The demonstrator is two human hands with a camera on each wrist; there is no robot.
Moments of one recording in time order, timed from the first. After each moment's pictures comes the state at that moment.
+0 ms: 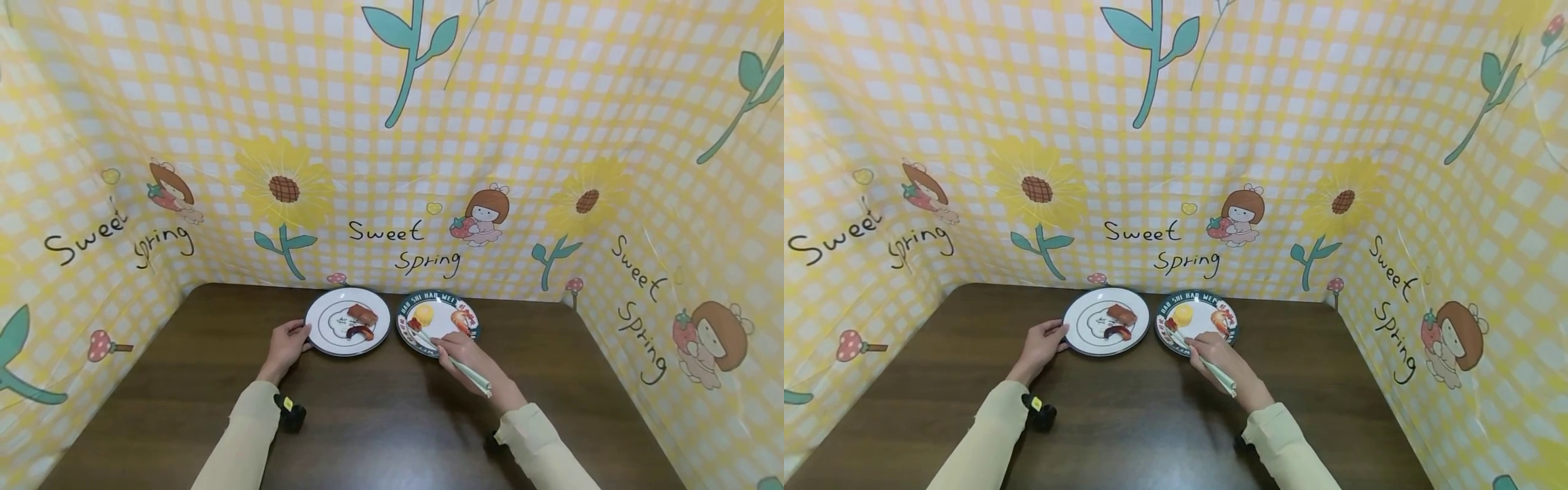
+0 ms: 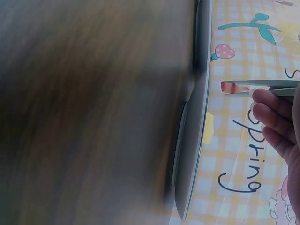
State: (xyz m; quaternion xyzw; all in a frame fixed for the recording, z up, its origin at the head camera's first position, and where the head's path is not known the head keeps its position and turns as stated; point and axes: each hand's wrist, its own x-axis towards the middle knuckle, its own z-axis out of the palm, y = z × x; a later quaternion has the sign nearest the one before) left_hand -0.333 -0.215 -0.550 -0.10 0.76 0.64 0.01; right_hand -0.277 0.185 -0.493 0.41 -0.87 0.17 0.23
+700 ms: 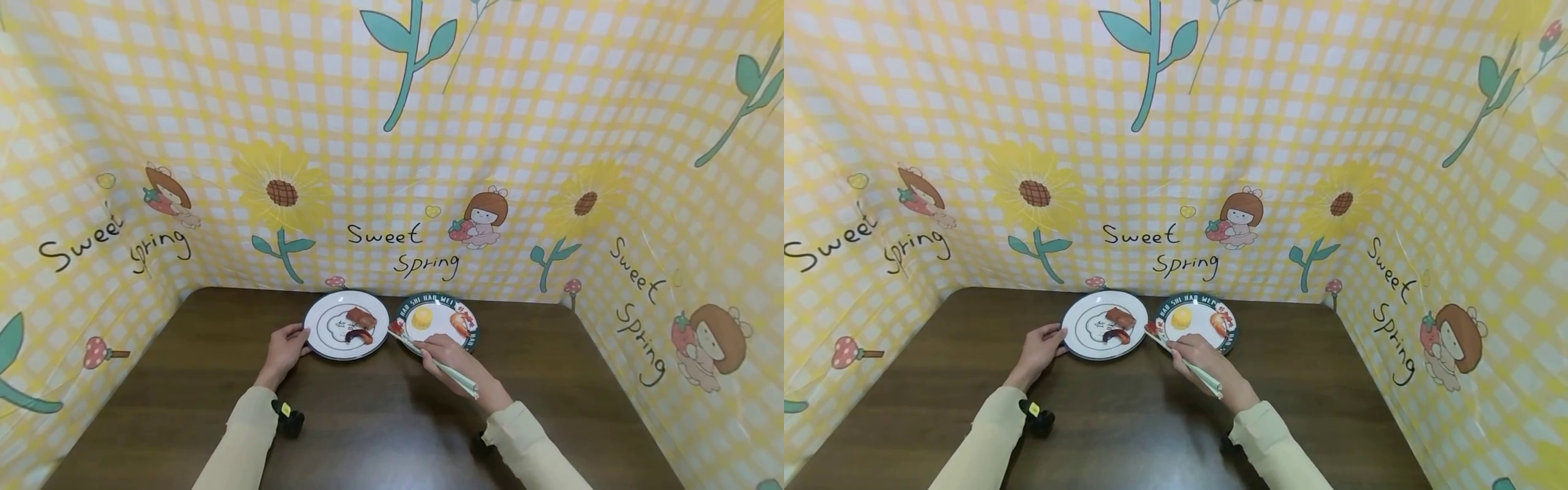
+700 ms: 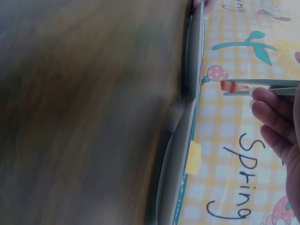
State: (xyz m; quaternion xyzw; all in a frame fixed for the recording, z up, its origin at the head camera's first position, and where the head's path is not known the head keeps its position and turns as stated) left_hand -0.333 -0.215 -0.550 -0.09 0.77 0.64 0.02; right_hand -0.277 0.161 -0.488 0.41 -0.87 0.20 0.18
